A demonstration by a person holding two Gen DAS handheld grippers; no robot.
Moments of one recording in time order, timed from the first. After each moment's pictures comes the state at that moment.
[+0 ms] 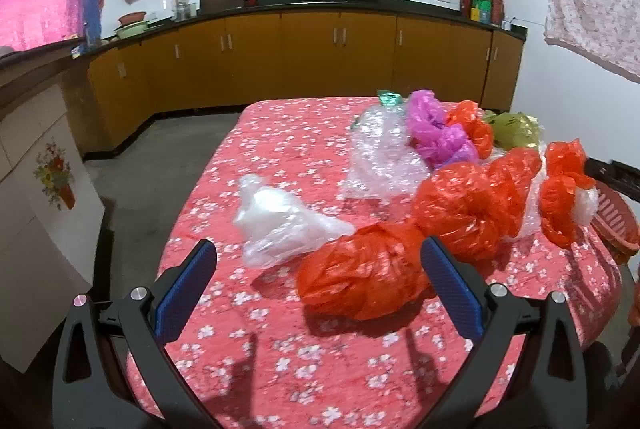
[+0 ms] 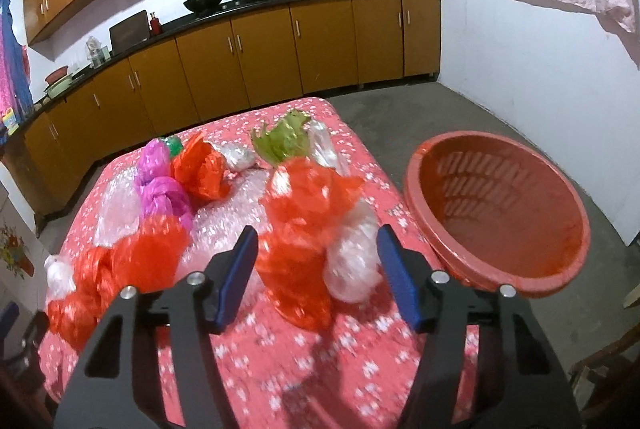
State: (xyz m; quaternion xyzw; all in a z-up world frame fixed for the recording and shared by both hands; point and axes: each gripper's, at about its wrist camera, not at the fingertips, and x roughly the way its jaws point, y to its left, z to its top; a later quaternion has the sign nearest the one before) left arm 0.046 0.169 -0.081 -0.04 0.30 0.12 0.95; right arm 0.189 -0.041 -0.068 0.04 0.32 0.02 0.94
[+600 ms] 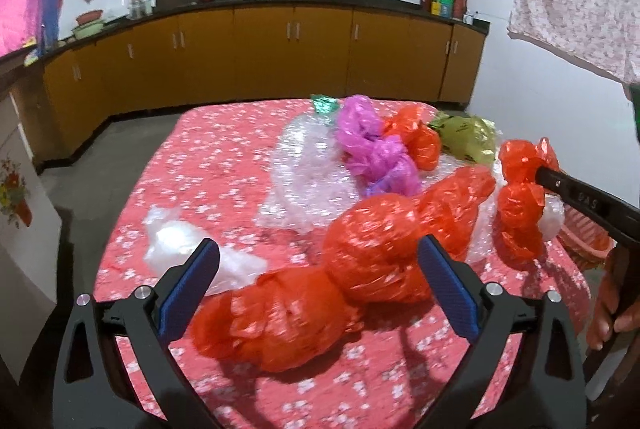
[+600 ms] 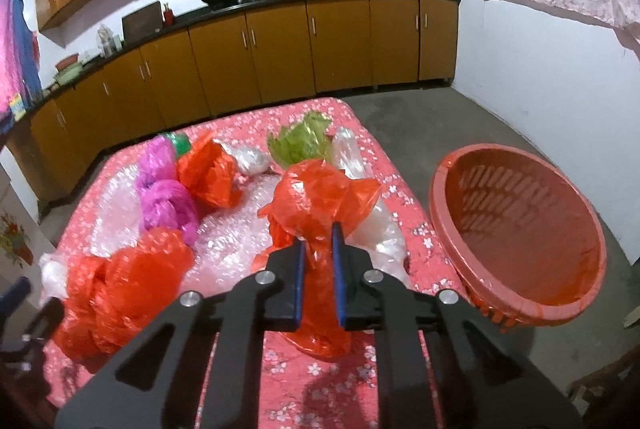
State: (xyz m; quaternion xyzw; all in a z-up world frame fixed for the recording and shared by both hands) left arm 0.094 0.134 -0.074 -0.05 0.31 0.04 0.95; right arm 0.207 -0.035 -0.072 0.04 0.32 0.05 0.94
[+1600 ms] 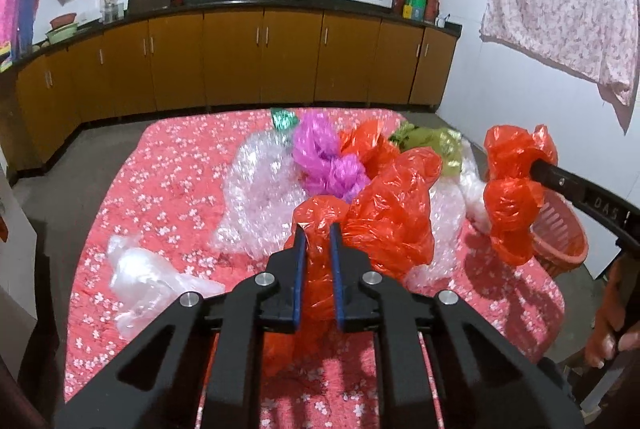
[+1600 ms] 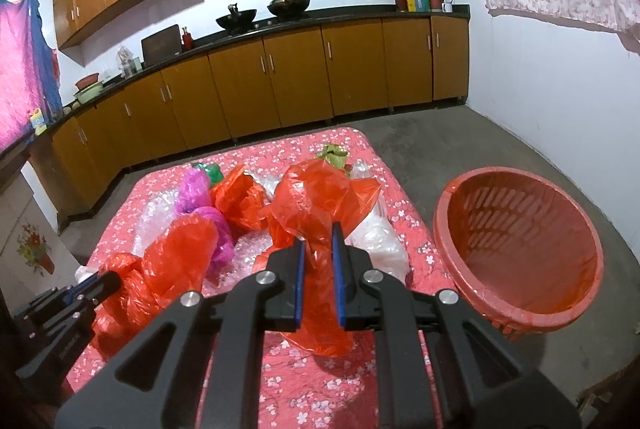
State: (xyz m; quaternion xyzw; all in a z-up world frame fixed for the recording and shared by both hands) left arm 0.100 0.124 -0.054 -0.05 0.30 -0.01 0.95; right arm 0.179 -0.043 -0.040 0.05 0.28 0.09 0.95
